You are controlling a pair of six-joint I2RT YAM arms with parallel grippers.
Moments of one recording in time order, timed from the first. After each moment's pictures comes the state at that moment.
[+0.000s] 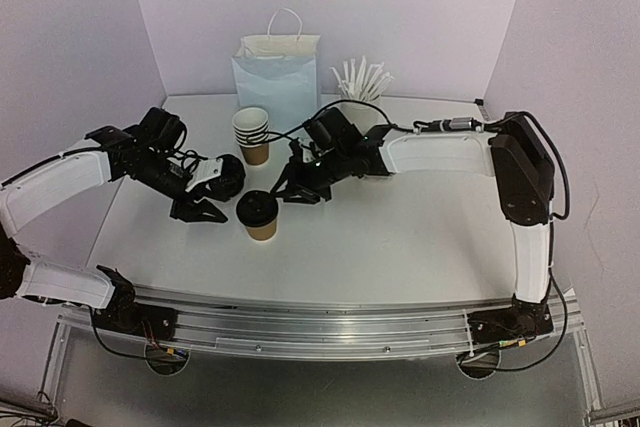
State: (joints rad) left arm -0.52 1.21 0.89 -0.78 0.59 0.89; right arm 0.95 2.10 1.56 -0.26 -0.42 0.94
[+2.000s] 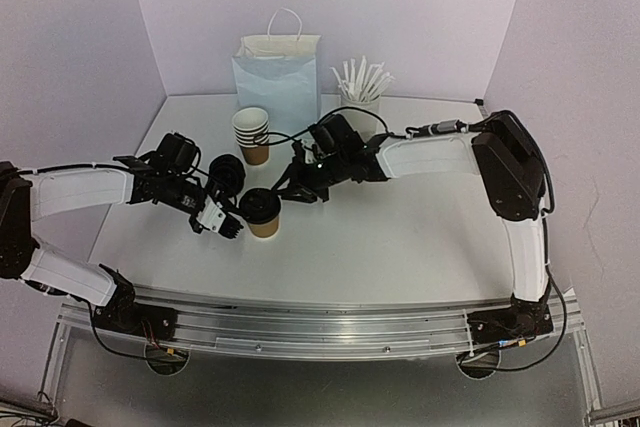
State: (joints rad) left arm -0.54 1.34 0.65 -0.33 0.66 1.66; right arm 0.91 2.17 1.52 -0.10 -0.47 0.98
